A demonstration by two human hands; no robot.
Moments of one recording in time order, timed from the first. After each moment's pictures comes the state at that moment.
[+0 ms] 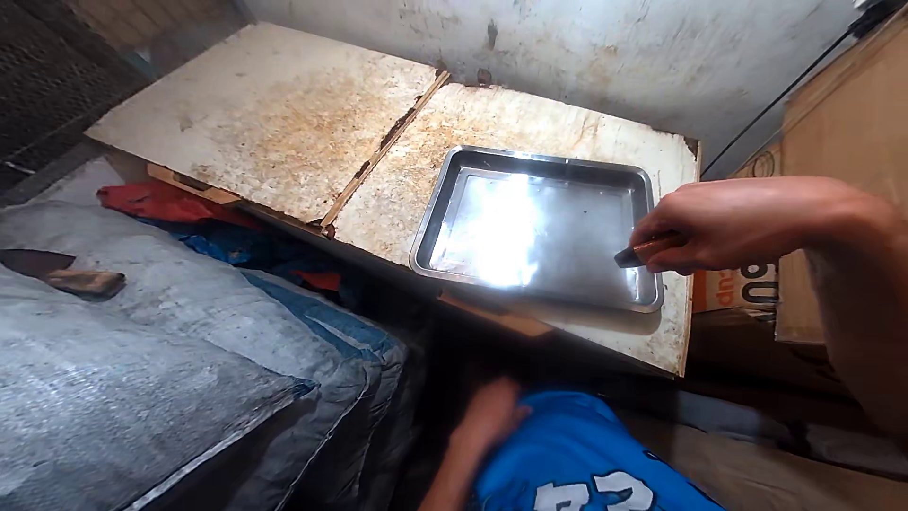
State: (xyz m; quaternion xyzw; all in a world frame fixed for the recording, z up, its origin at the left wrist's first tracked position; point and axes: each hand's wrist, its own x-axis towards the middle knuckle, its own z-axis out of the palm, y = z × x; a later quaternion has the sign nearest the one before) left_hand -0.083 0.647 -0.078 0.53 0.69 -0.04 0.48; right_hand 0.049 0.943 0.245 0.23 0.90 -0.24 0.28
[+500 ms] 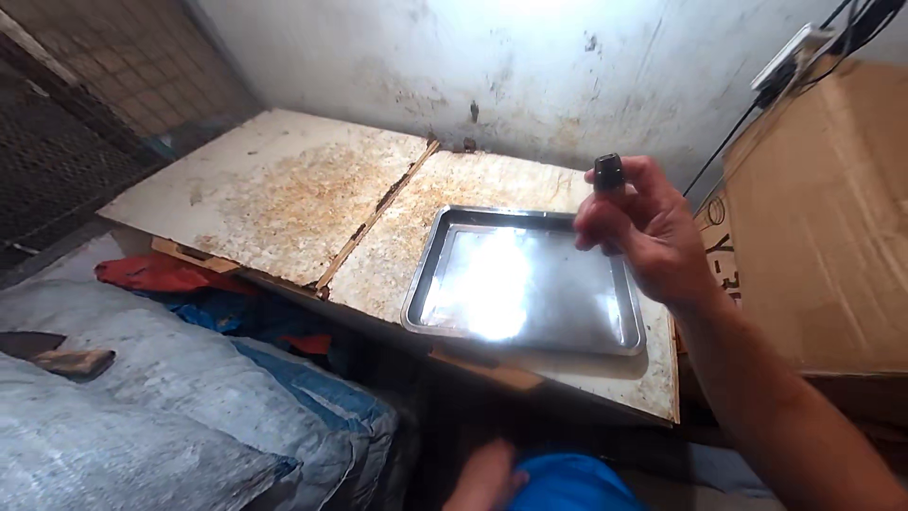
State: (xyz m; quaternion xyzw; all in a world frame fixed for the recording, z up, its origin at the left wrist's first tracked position) left_hand -0.085 0.649 -0.077 0.54 0.68 -0.05 0.48; right_hand 0.033 0.908 0.226 0.09 0.76 -0.49 -0.41
